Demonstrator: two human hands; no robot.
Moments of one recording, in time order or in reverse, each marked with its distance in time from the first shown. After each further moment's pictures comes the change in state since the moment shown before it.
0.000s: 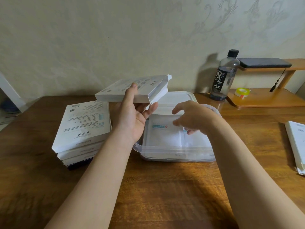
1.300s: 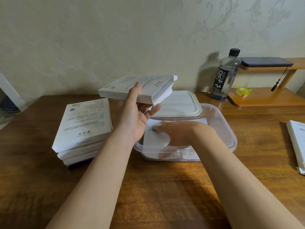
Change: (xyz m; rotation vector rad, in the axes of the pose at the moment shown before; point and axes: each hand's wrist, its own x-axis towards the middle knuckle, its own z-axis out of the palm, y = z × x) left_hand -0.004 0.001 0.002 0.056 -0.075 -0.005; right_hand 0.015 -0.003 0.044 -0.564 -0.376 -0.258
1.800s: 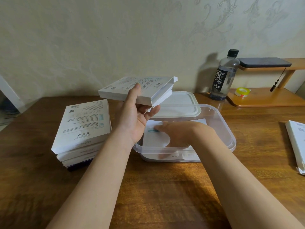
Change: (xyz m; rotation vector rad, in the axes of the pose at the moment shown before) left_hand 0.000 0.000 -0.001 0.002 -0.008 -0.011; right_hand -0.006 0.000 -0.003 -0.056 0.020 0.002
